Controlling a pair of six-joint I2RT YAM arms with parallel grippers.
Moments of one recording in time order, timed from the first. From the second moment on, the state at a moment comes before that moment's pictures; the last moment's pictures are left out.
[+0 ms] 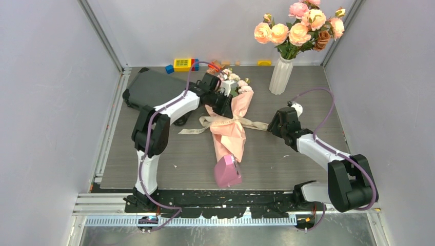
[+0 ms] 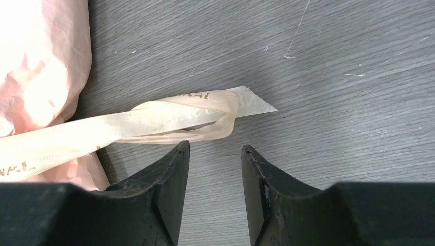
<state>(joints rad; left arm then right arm) -0.55 2.08 1.64 -0.46 0.62 -0.04 0.25 1.28 0.59 -0.05 0.18 0.62</state>
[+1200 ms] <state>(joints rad) -0.23 1.14 0.83 -0.41 0.05 -0.49 0.62 1.63 1.08 -0.06 -0.04 0.25</state>
